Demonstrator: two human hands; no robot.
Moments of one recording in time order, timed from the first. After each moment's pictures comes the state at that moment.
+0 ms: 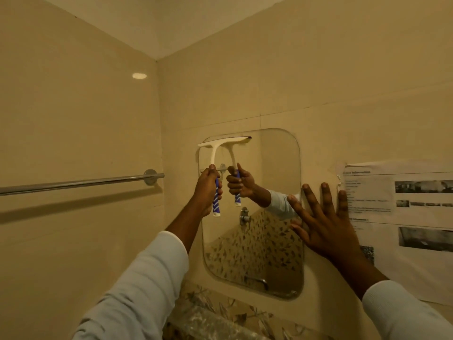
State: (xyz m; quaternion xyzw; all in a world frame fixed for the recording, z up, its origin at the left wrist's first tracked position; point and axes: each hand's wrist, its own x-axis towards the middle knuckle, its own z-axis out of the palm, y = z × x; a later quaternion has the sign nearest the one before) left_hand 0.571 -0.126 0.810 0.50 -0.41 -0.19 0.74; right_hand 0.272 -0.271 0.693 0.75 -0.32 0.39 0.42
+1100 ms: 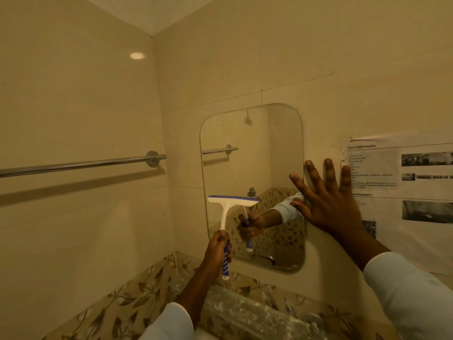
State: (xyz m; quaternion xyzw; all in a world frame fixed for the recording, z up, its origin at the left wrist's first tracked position) left_hand 0.562 -0.111 0.577 0.57 -0.38 -0.26 0.68; right_hand 0.272 -0.273 0.690 0.75 -0.32 0.40 0.41
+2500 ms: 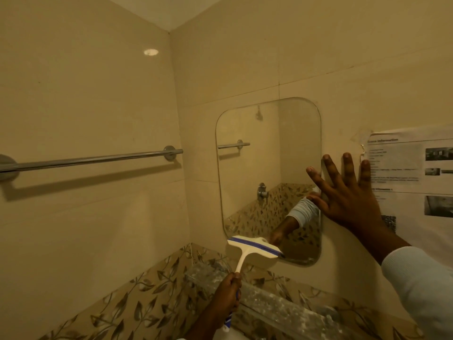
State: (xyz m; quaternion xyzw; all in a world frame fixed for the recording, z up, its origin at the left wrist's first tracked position) left_hand 0.562 -0.053 0.469 0.67 -0.33 -0.37 0.55; right_hand 0.273 -0.274 0.691 0.76 -0.31 0.40 0.41
